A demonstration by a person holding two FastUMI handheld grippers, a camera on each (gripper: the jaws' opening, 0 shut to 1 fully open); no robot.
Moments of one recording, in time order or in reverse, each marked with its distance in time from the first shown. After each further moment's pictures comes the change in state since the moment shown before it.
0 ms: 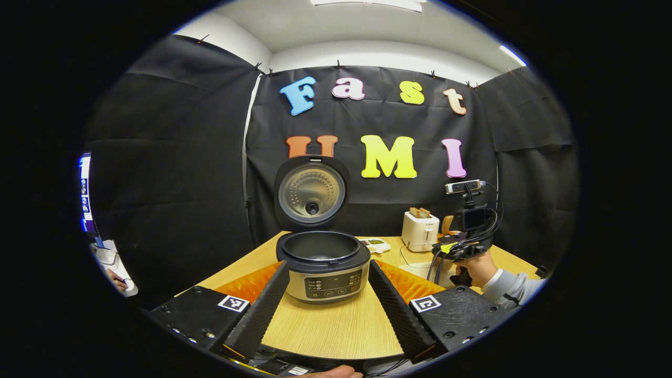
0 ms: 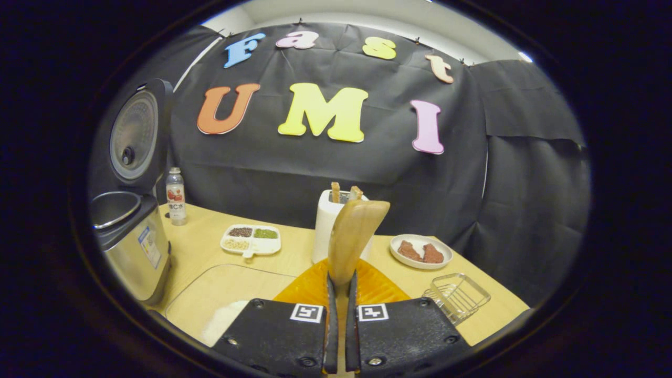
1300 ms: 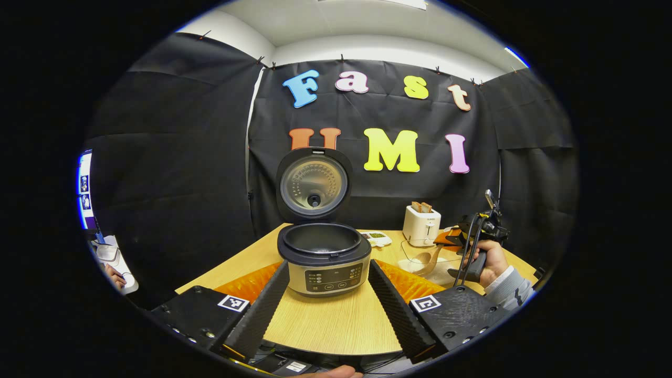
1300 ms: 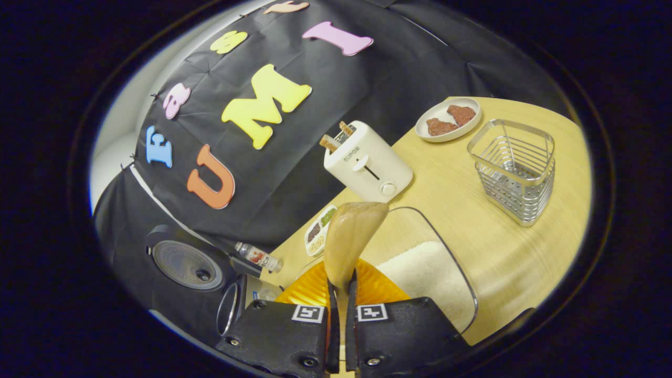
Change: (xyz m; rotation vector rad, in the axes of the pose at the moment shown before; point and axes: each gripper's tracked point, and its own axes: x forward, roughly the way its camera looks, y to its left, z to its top) left arm 0.000 -0.008 -0.009 -0.013 0.048 -0.002; right arm -0.026 0.013 -0.007 0.876 0.244 0.295
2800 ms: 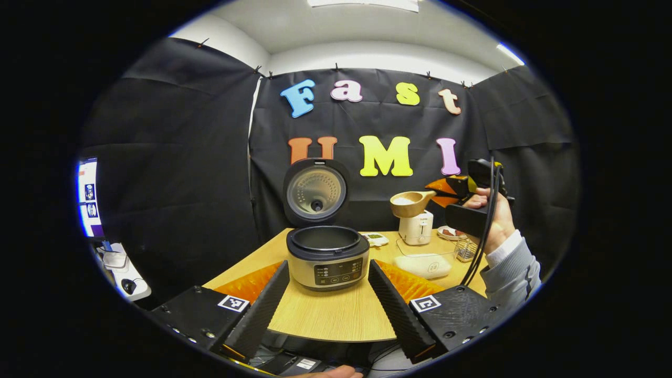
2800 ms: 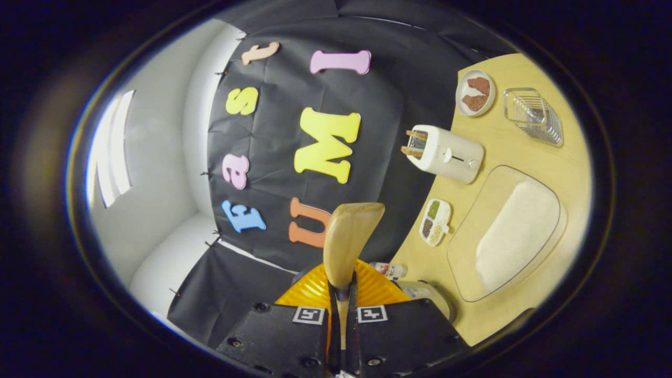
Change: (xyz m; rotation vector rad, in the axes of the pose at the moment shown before) left arm -0.060 0.023 0.006 0.028 -0.041 -0.005; right arm -0.105 0.193 0.016 0.366 -0.069 0.419
